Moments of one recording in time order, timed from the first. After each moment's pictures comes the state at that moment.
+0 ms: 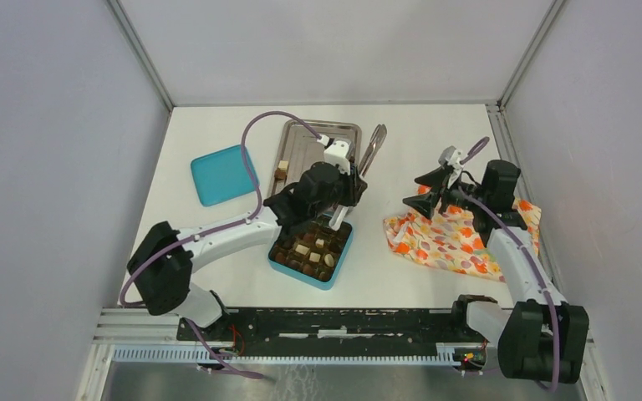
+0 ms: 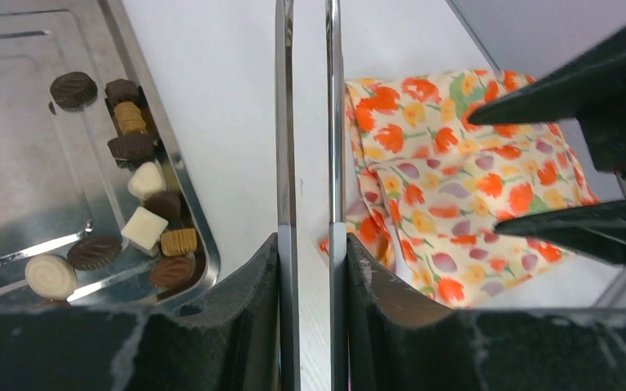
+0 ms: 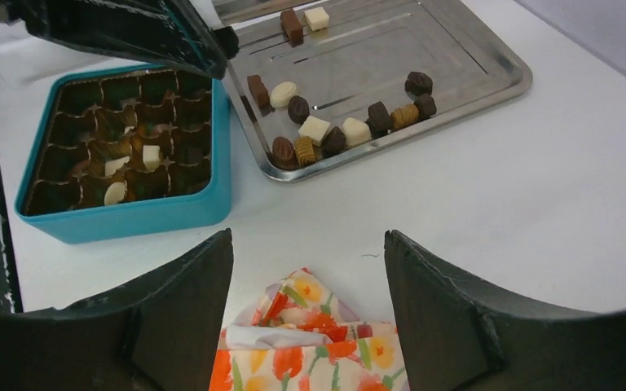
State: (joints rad) left arm -0.92 1.48 1.06 0.07 -0.19 -0.42; right arm -0.08 1.09 0.70 -0.12 -1.09 -0.48
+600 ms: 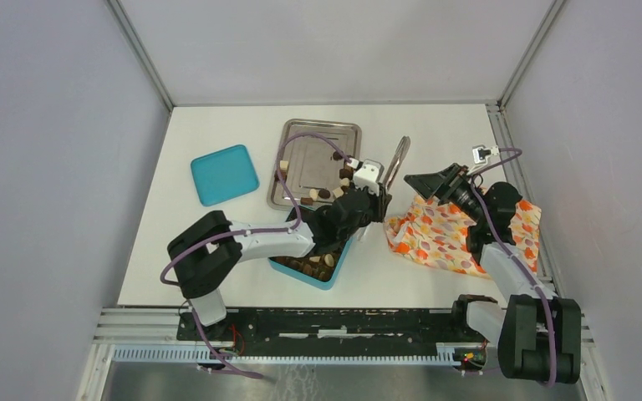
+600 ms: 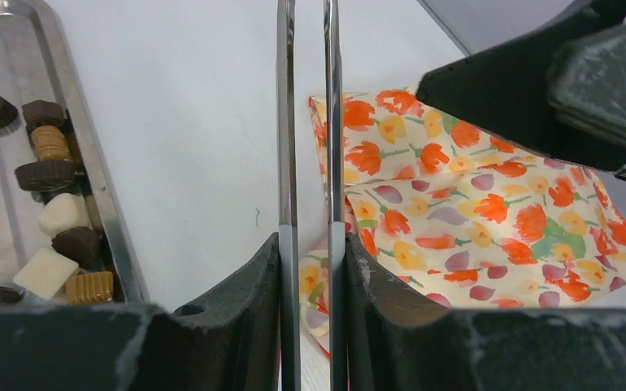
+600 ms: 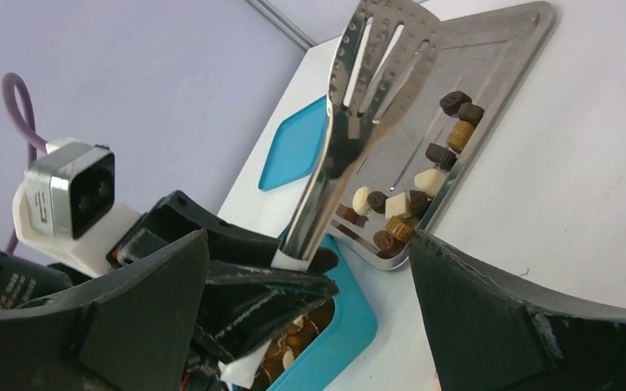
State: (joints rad) left arm -1.07 1.73 1.04 0.46 -0.41 -0.38; right arm -0.09 1.06 0.40 0.72 -0.81 0.84
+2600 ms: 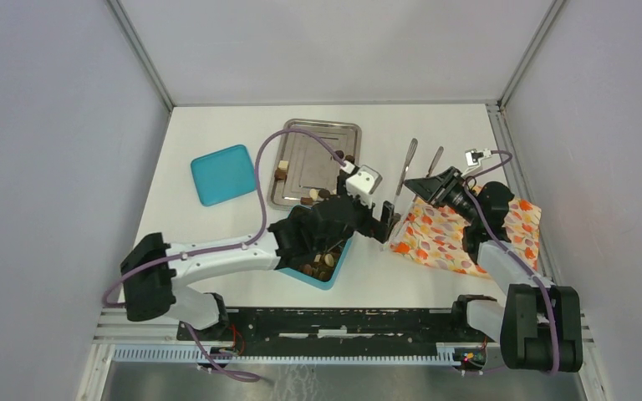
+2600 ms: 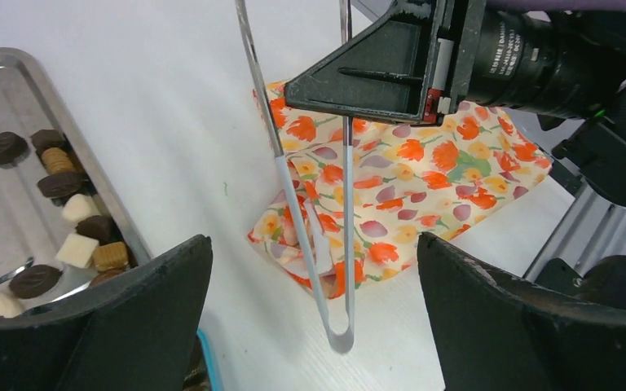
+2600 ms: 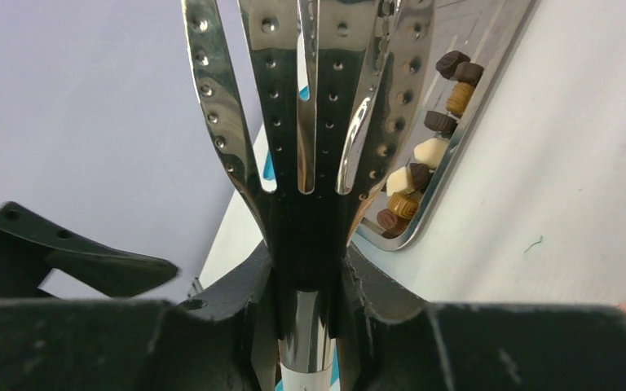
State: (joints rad) left arm -1.18 1.46 1.03 0.21 -0.36 -0.28; right arm -0.06 1.13 0.38 0.72 -0.79 0.92
